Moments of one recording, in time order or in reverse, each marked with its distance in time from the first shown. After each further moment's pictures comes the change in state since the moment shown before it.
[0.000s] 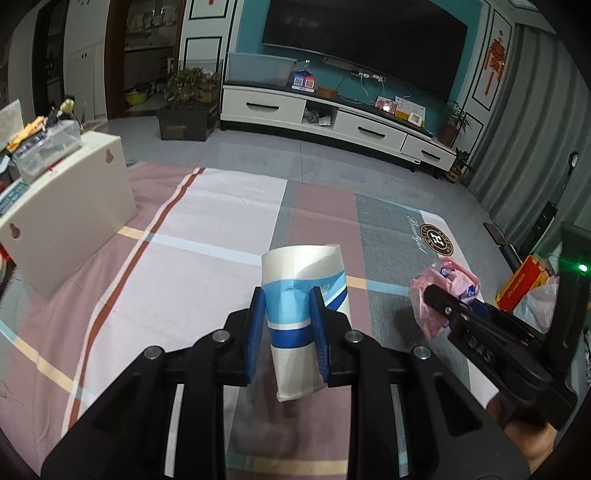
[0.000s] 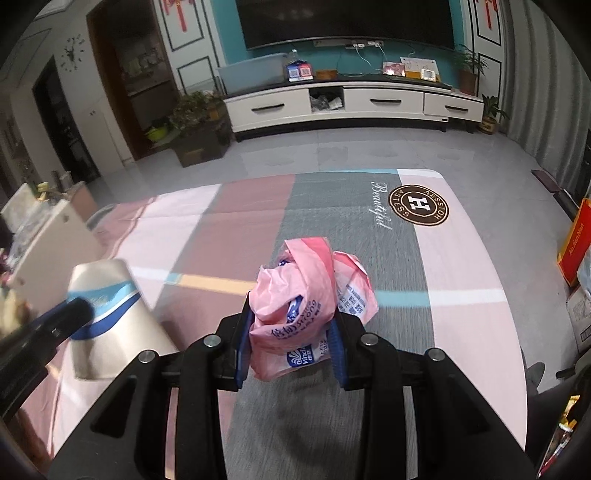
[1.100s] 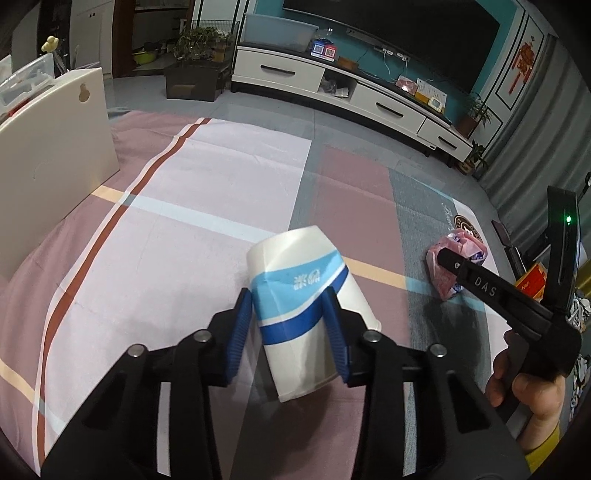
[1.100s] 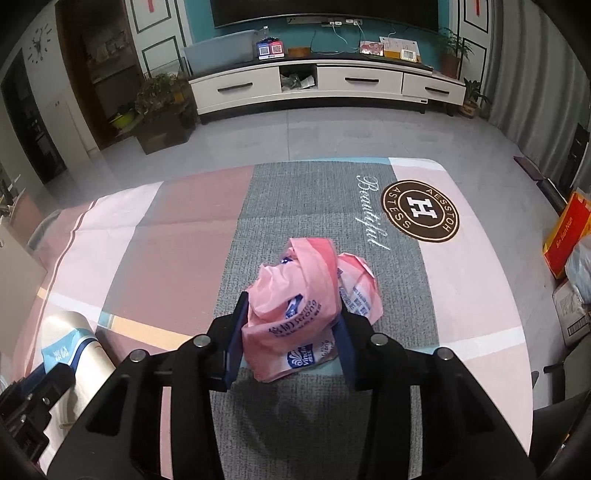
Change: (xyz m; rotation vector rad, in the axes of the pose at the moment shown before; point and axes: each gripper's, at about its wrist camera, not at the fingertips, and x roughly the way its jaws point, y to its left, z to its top) left arm 0.079 0.024 0.003 -0.106 0.136 -0.008; right arm 0.088 -0.022 0.038 0.036 0.088 -0.129
